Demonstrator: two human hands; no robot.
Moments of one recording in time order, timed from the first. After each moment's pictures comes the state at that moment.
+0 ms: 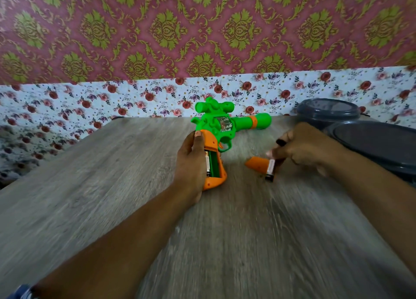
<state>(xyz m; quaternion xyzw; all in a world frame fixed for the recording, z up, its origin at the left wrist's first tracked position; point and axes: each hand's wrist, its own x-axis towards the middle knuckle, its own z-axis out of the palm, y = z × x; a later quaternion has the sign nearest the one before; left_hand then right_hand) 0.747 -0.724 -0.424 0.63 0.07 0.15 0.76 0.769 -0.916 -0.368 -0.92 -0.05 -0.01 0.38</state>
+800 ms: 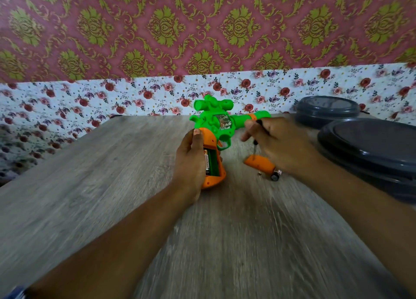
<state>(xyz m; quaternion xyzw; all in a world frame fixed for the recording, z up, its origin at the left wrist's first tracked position) 0.749 -0.725 -0.425 0.64 0.06 0.16 0.75 0.746 -0.880 -0.368 -0.88 -0.24 -0.17 0.36</state>
